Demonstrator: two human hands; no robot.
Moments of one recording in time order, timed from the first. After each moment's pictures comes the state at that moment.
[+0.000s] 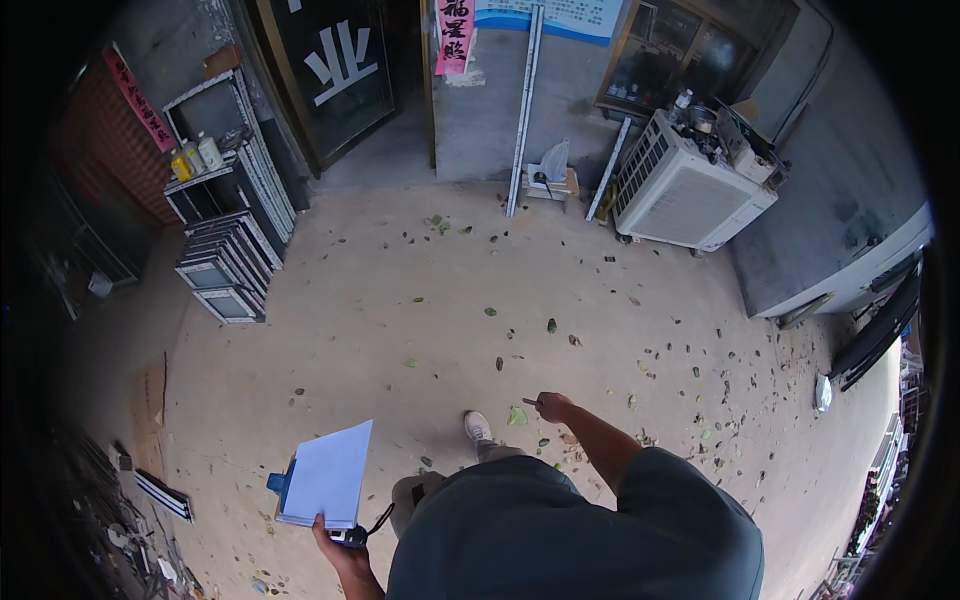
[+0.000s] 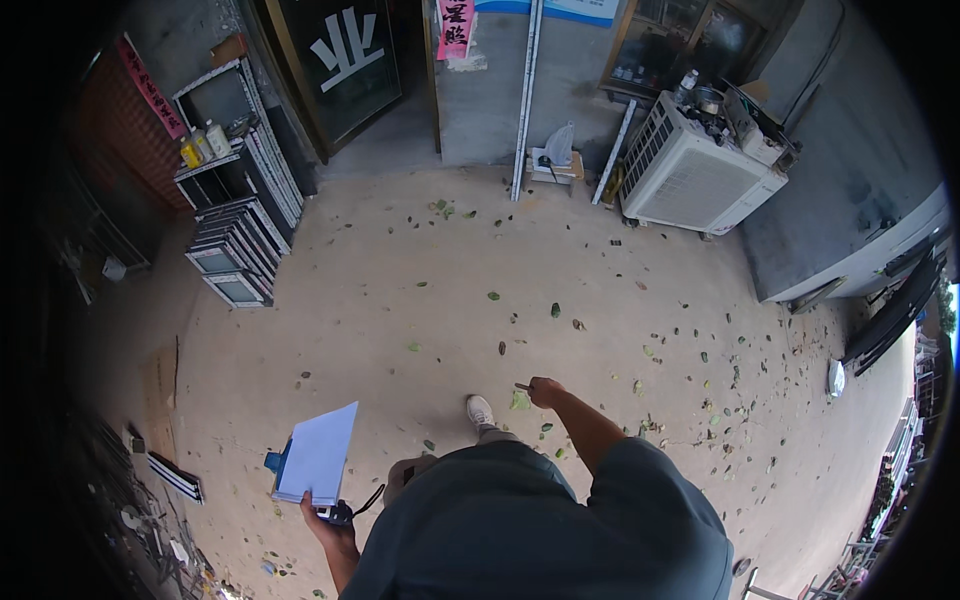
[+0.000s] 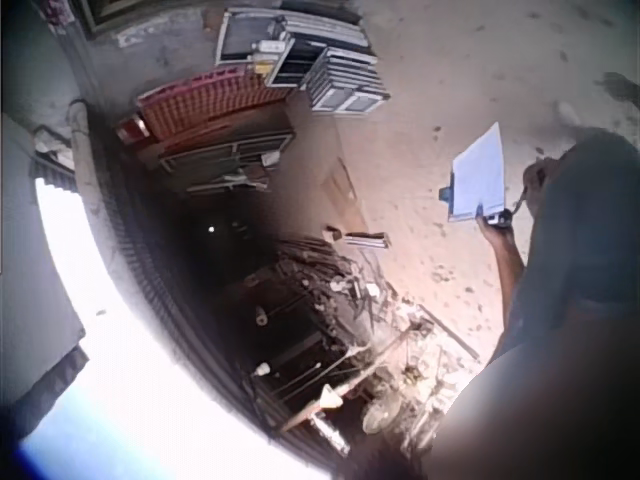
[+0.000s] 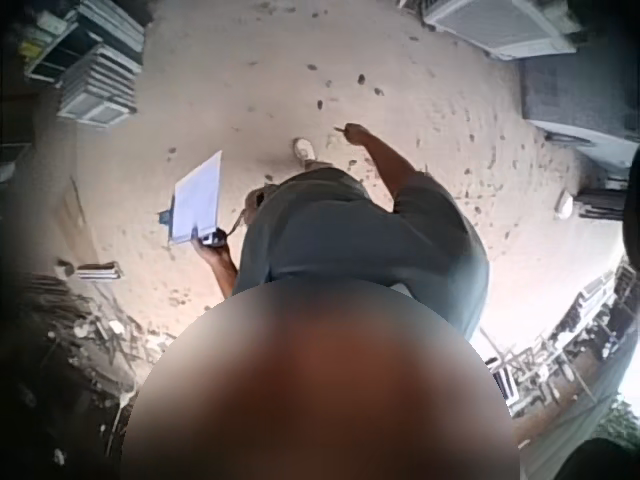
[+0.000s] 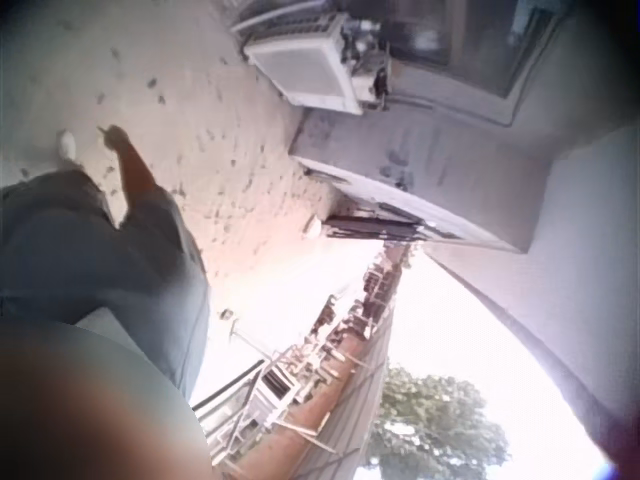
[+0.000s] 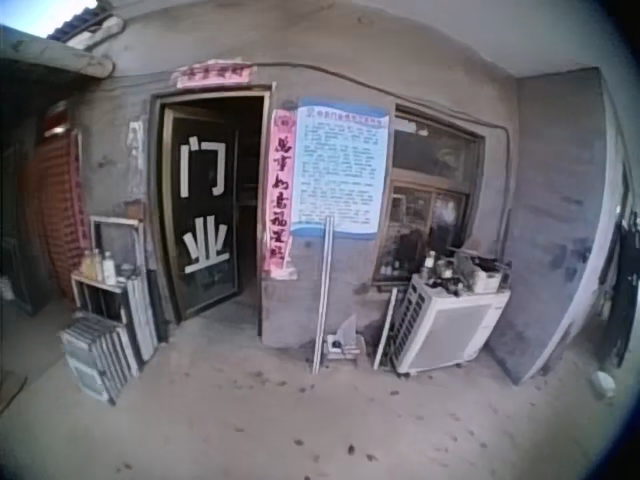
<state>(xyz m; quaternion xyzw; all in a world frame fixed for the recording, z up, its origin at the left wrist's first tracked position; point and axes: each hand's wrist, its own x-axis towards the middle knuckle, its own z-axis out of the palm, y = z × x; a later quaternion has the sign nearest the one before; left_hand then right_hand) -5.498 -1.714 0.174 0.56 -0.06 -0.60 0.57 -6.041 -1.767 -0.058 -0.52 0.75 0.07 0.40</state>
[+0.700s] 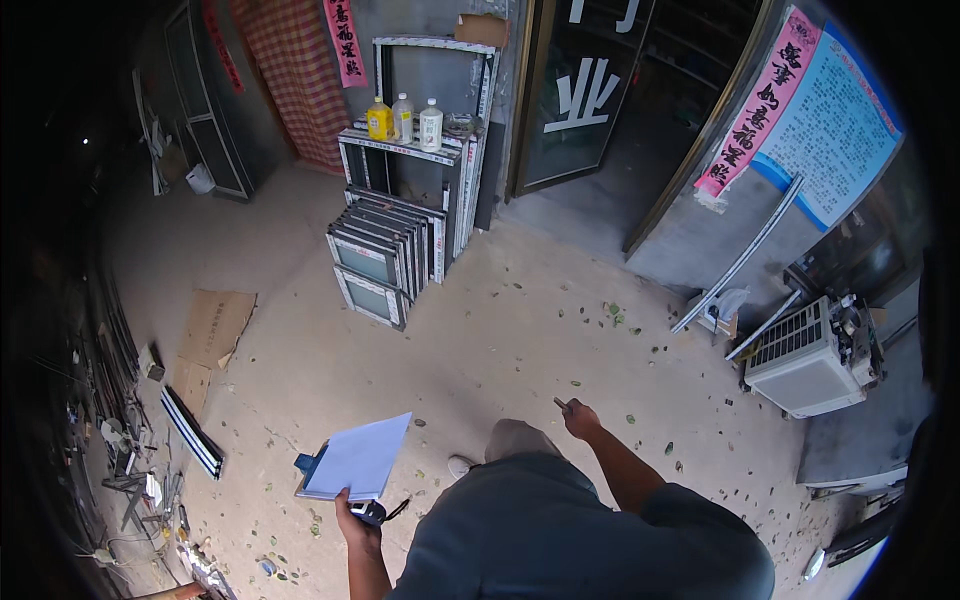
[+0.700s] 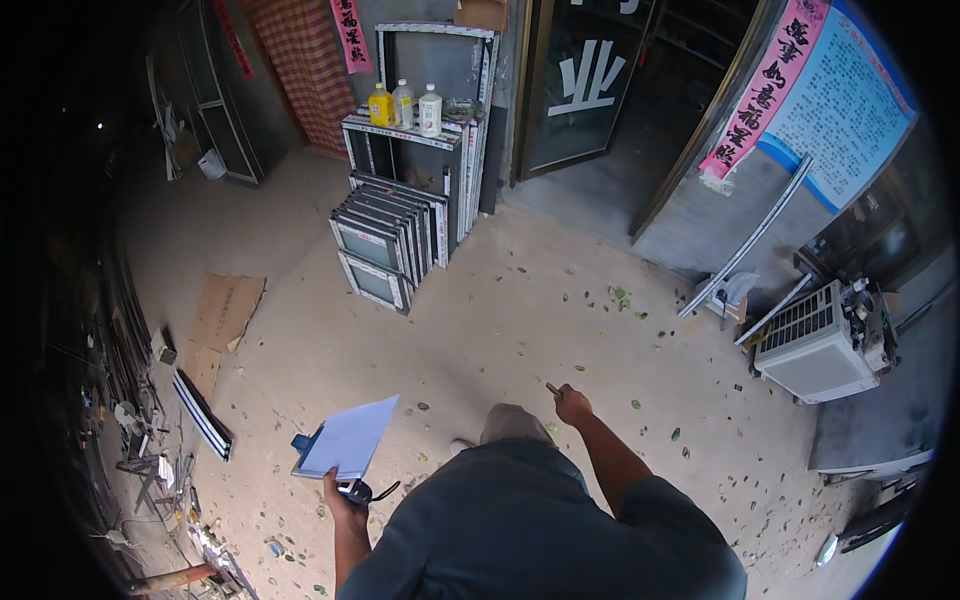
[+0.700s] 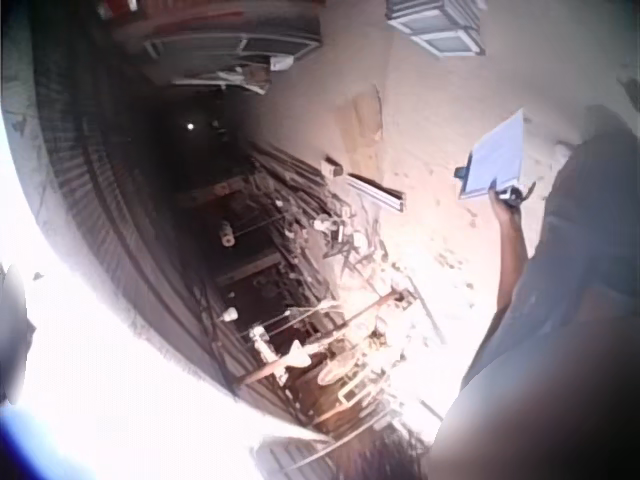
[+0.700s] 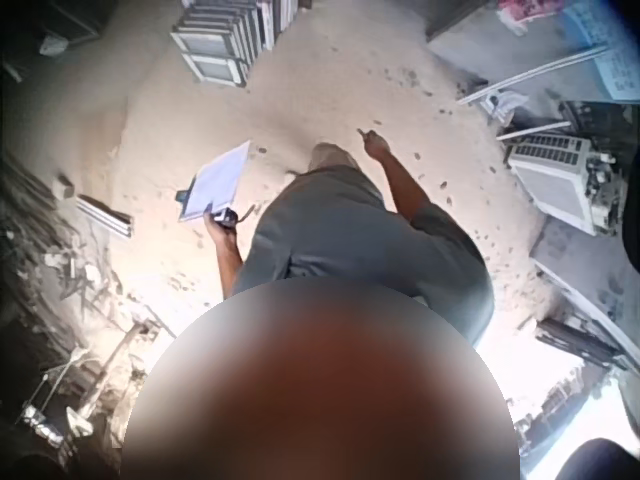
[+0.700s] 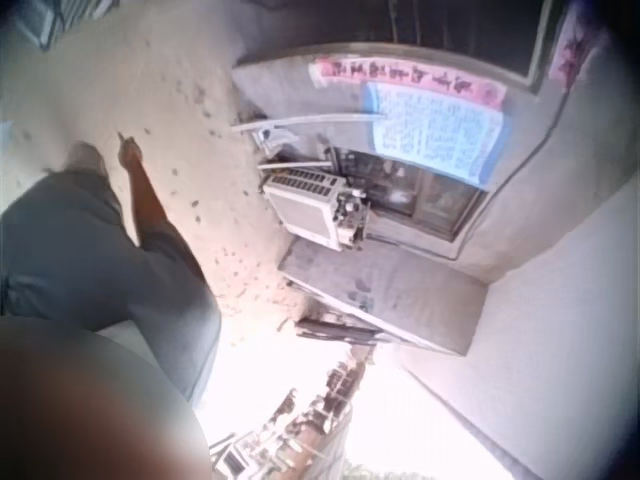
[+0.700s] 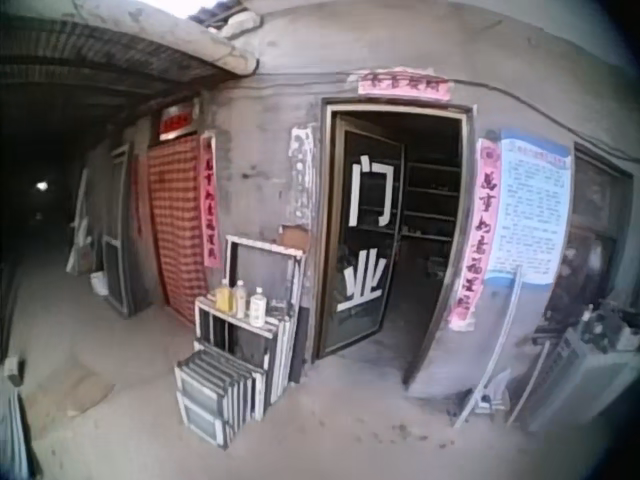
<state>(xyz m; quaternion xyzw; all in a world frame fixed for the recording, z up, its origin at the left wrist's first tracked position) -5.160 -2.035 0.153 0.57 0.09 -0.47 0.67 -5.638 -2.231 -0.007 -0.62 0.71 0.00 0.33</state>
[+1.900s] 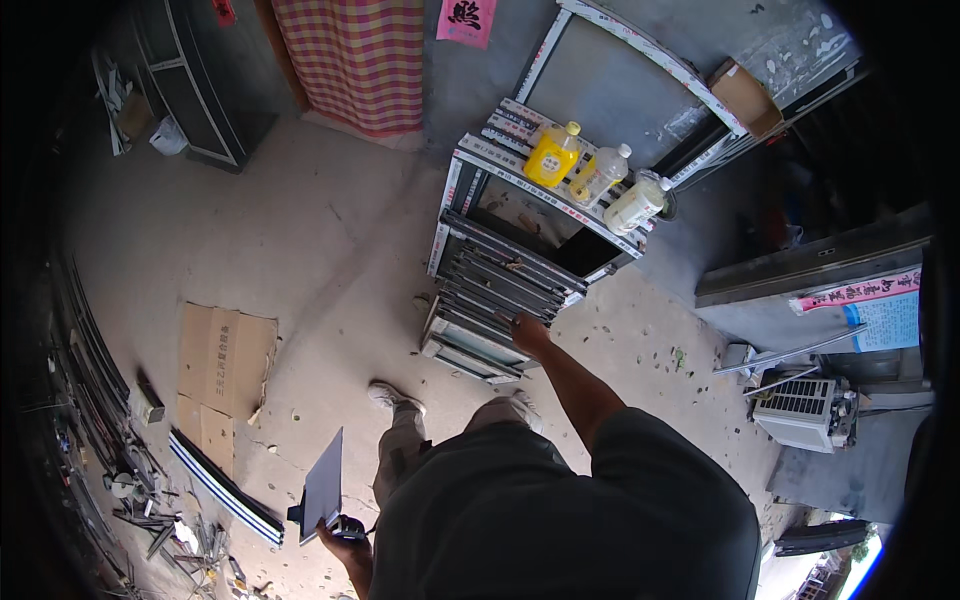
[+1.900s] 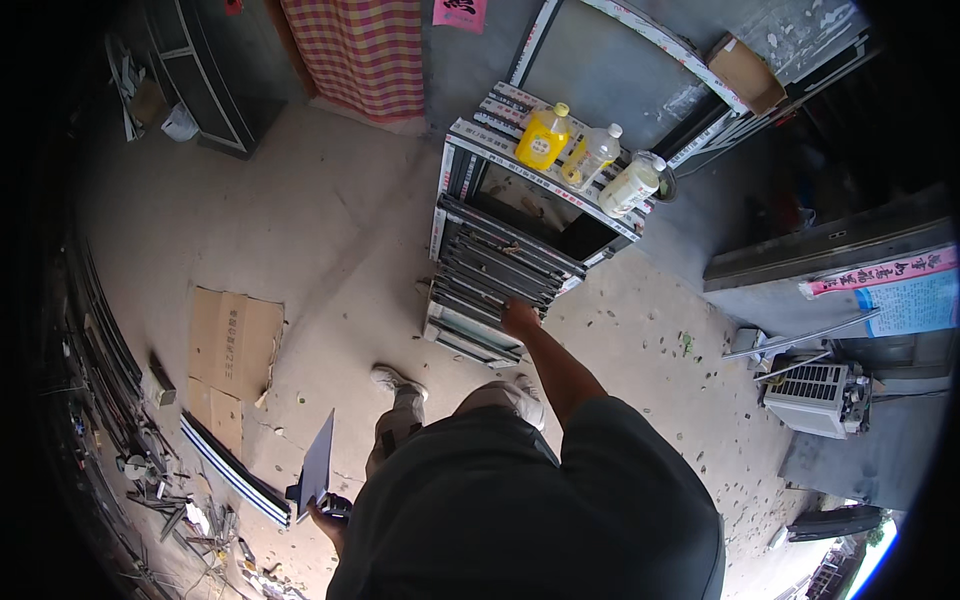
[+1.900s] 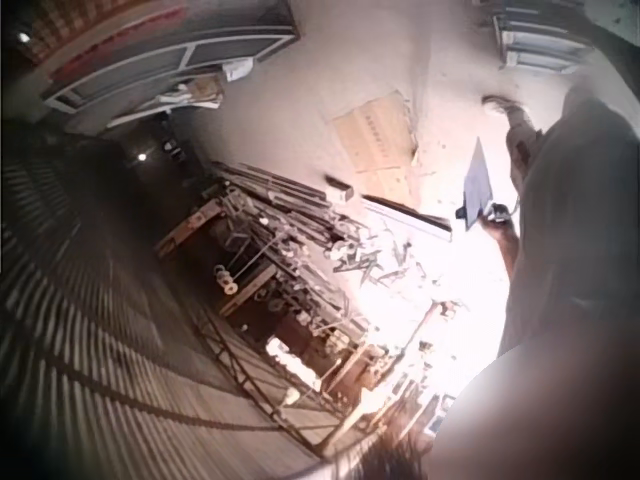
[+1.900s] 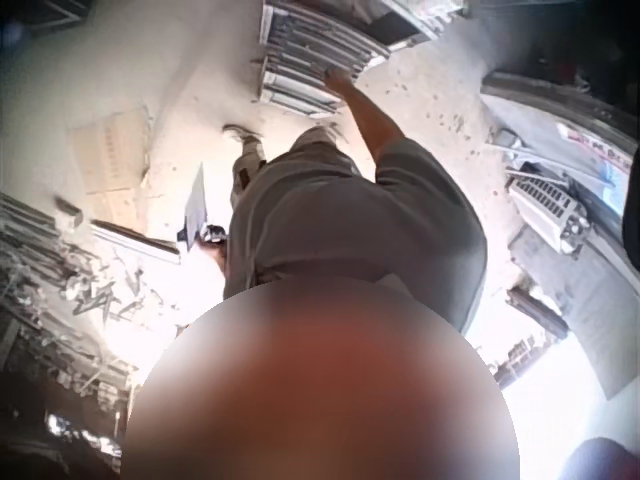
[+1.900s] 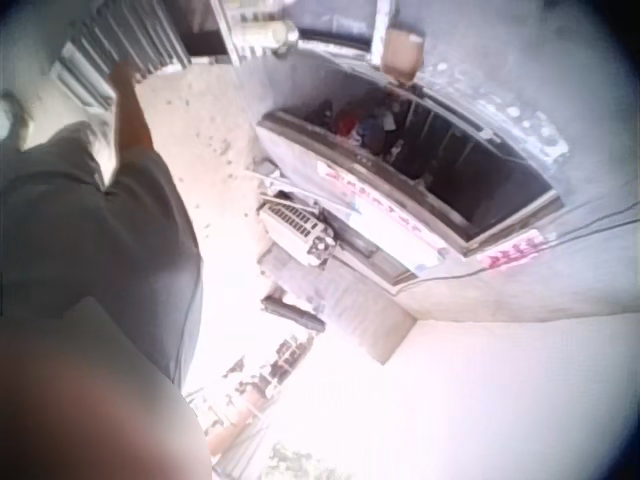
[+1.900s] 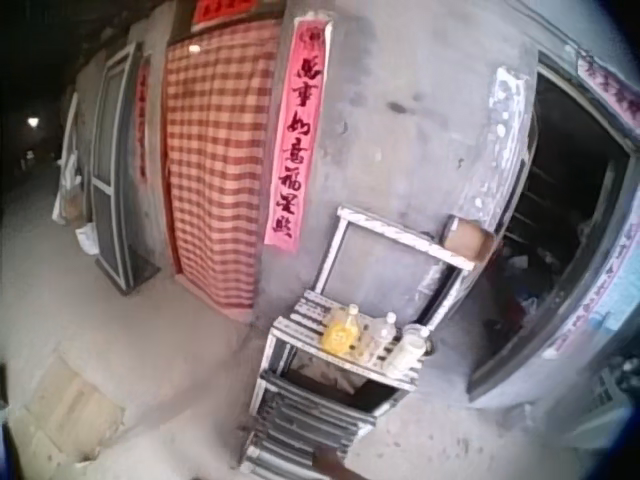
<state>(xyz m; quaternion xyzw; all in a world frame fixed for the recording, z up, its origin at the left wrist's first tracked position) -4.609 -2.476 0.106 0.59 0.27 -0.35 0.67 -5.003 -2.894 -0.070 -0.63 0.70 0.02 0.33</state>
